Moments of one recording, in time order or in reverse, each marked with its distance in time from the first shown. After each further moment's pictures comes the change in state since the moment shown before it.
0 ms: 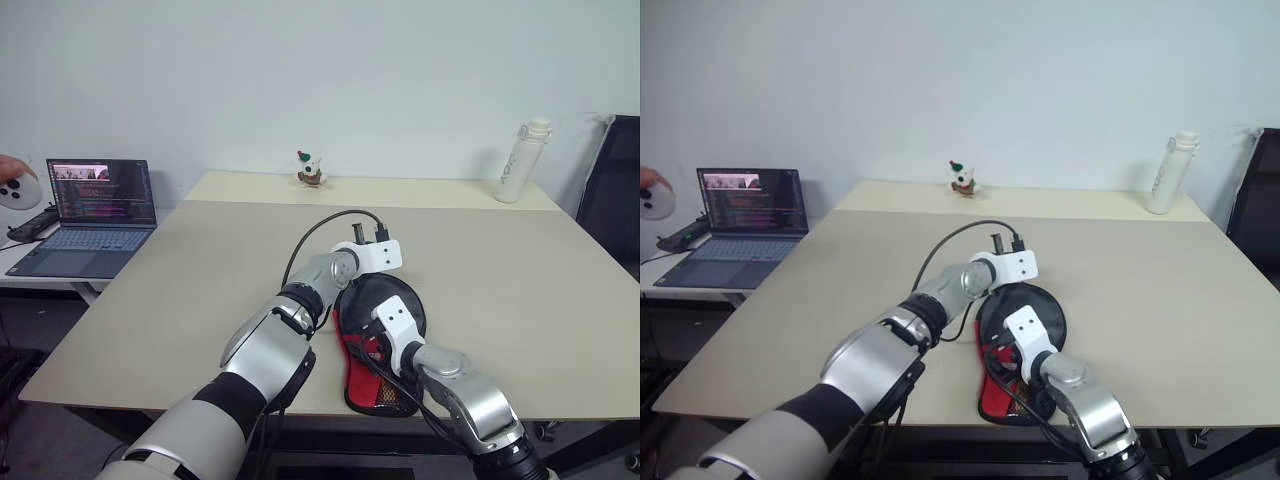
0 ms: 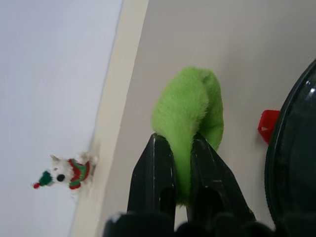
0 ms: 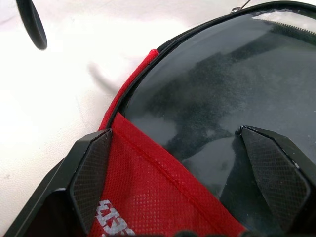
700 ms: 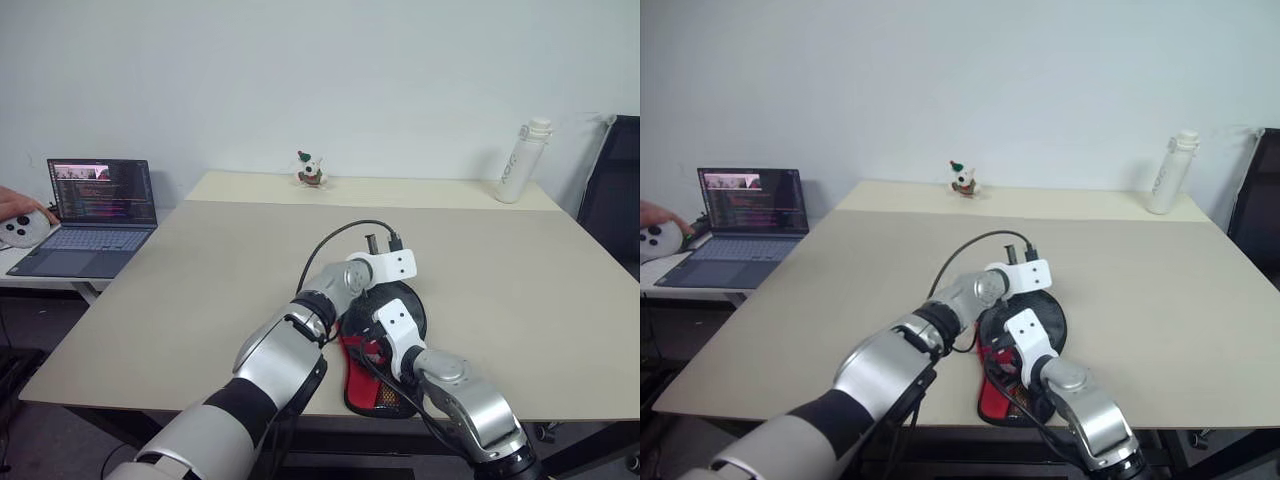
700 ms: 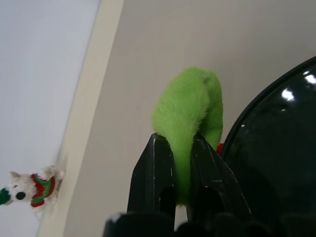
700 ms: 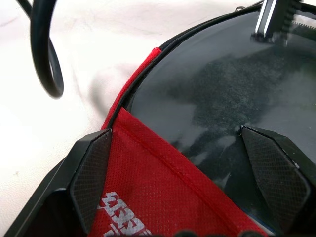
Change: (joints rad) left arm 0.022 -0.081 0.067 0.007 -0.054 0.032 -0.080; right arm 0.025 0.017 0.000 -0.032 0.000 0.020 -0.020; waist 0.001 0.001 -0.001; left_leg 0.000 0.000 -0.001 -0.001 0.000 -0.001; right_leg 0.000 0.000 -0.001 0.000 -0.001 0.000
